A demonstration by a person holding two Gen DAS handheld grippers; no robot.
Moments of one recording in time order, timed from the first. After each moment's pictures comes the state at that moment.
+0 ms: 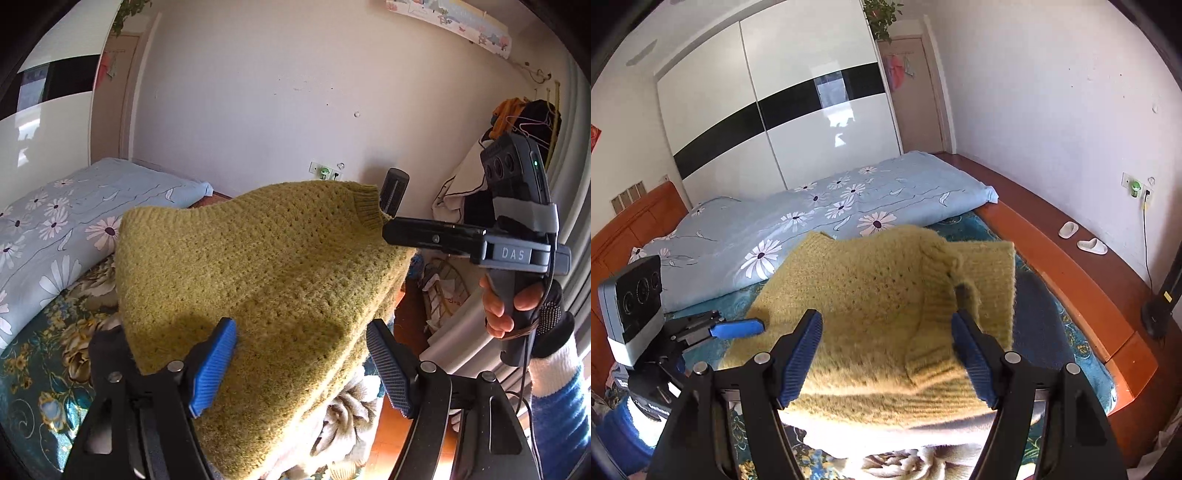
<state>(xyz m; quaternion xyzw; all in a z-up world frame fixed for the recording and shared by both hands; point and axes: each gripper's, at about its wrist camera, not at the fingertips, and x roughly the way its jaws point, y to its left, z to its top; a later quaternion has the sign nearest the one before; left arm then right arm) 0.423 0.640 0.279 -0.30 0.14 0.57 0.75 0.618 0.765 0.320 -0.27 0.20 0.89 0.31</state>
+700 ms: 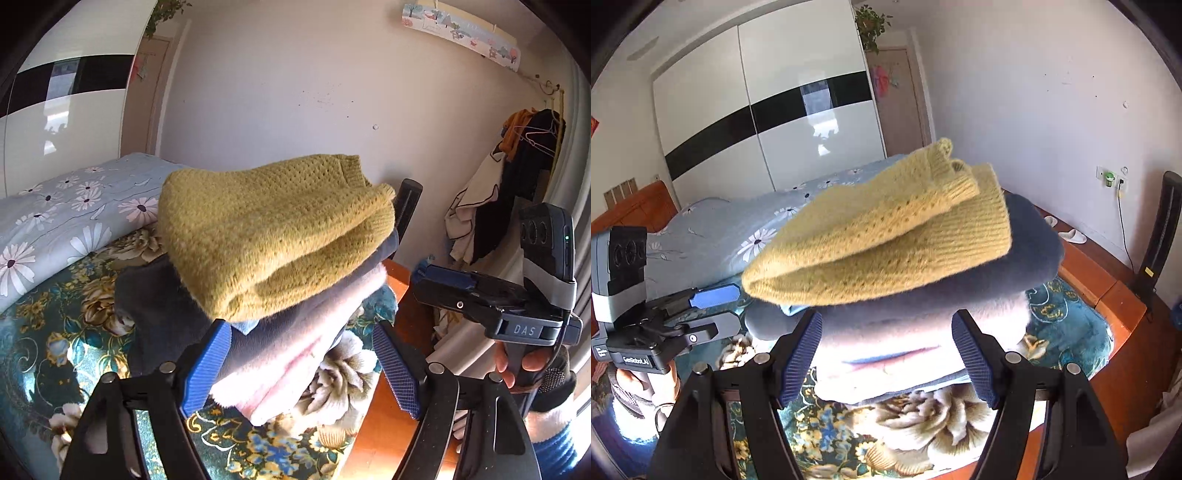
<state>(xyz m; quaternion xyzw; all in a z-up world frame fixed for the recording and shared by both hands) 0.443 0.549 0.249 -0.29 0.12 0.63 0.71 0.650 0.647 0.271 -0.25 0.19 0.89 0.35</state>
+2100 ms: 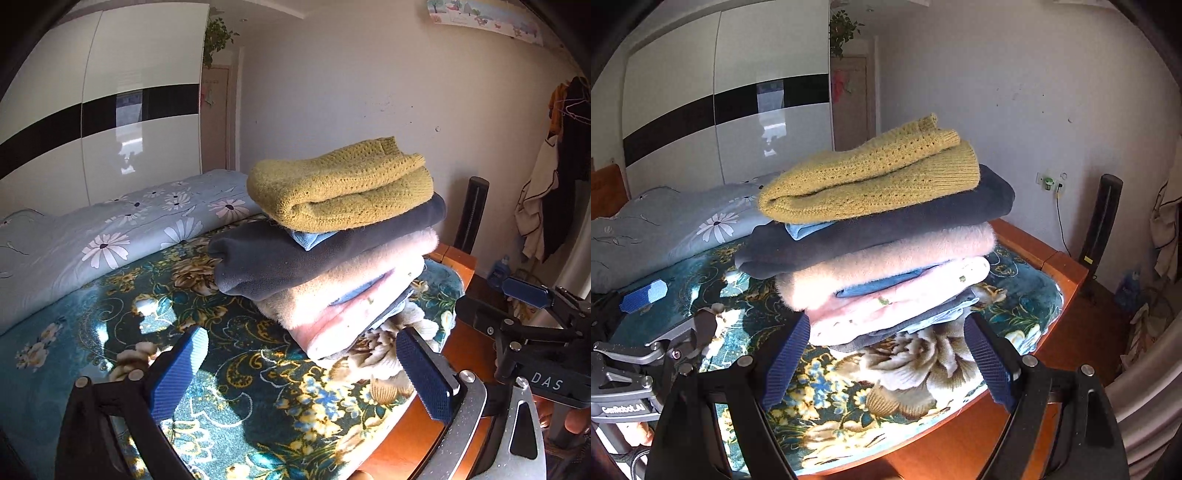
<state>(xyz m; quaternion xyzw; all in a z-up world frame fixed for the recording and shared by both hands) 0.485 0.443 0.224 -0.23 0.15 0.75 0.60 0.647 0.522 0.229 -0.25 0.14 0.83 0.48</state>
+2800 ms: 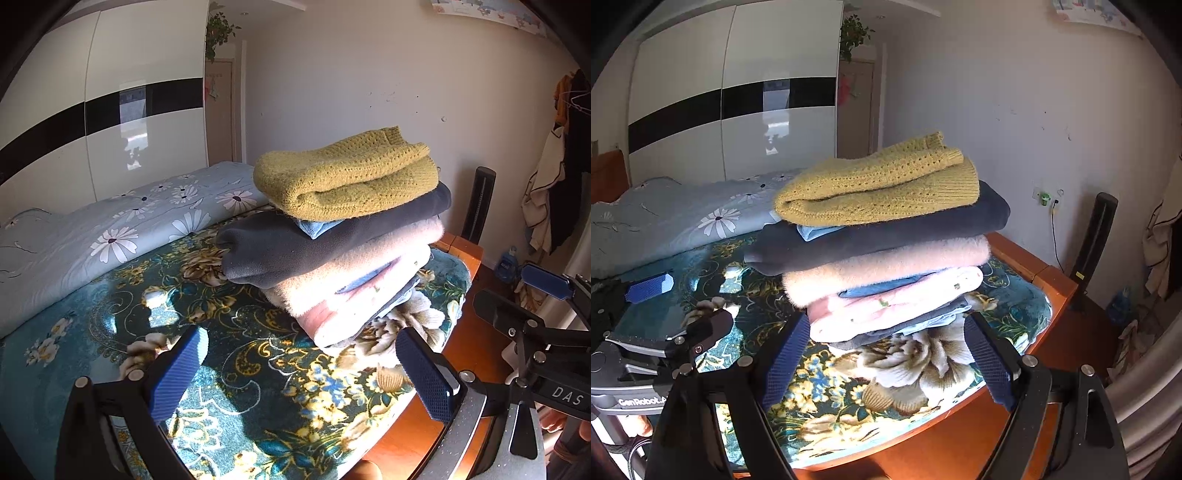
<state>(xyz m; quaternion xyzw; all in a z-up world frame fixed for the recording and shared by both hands) 0.486 0.437 0.223 -0.24 0.16 0.76 0.58 0.646 0.500 0.240 -0.25 0.11 0.83 0.48</state>
